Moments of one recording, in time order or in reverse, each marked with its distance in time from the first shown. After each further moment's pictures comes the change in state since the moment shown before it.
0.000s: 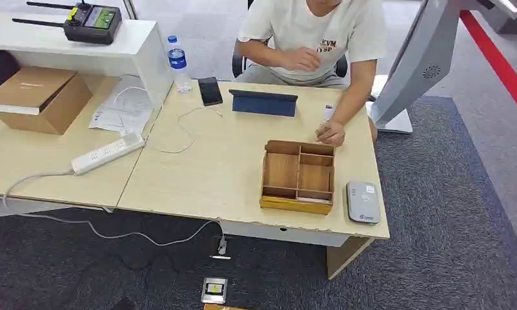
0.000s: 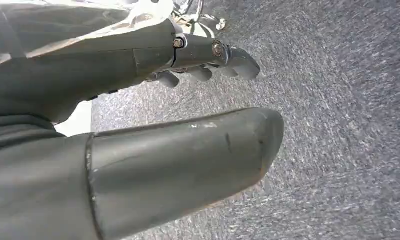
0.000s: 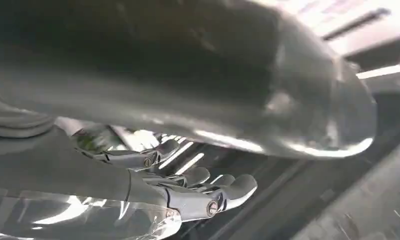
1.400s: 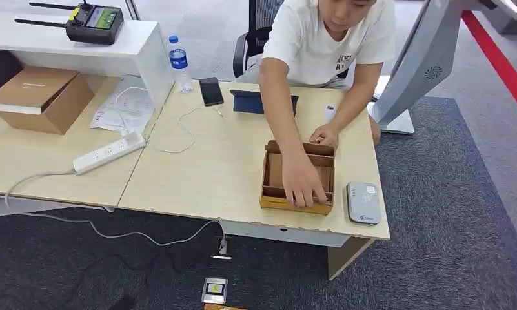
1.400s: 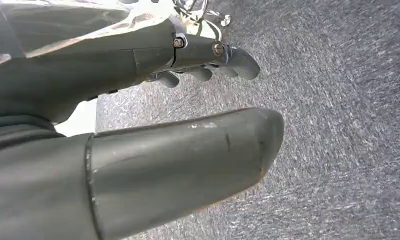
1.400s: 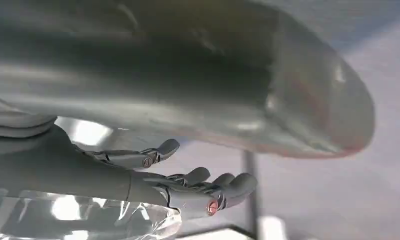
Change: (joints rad) left arm -0.014 -0.008 0.028 0.000 -0.036 -0.007 0.034; right arm 0.483 0.215 -0.566 0.366 0.019 0.170 0.454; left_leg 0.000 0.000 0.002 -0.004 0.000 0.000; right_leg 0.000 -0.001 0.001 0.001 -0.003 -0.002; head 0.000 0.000
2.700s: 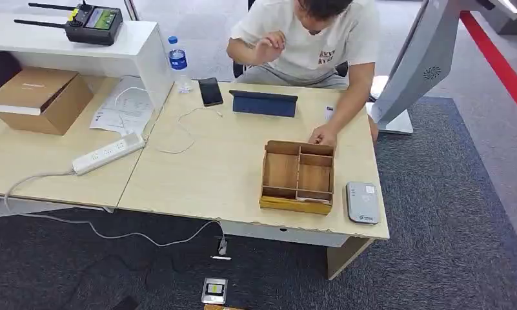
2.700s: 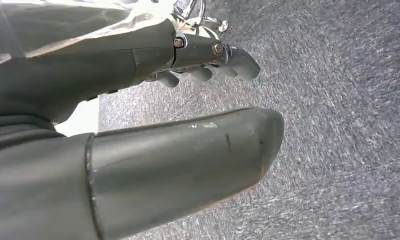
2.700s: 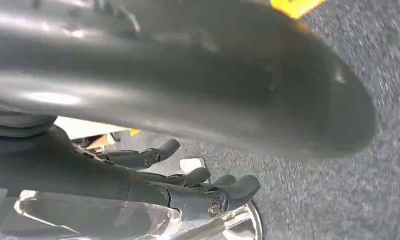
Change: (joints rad) left arm -0.004 0.000 0.000 0.000 -0.040 -0.012 0.008; right arm 0.057 0.168 0.005 0.064 0.160 0.658 0.402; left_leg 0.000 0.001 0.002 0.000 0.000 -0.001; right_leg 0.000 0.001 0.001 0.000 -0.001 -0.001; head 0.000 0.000
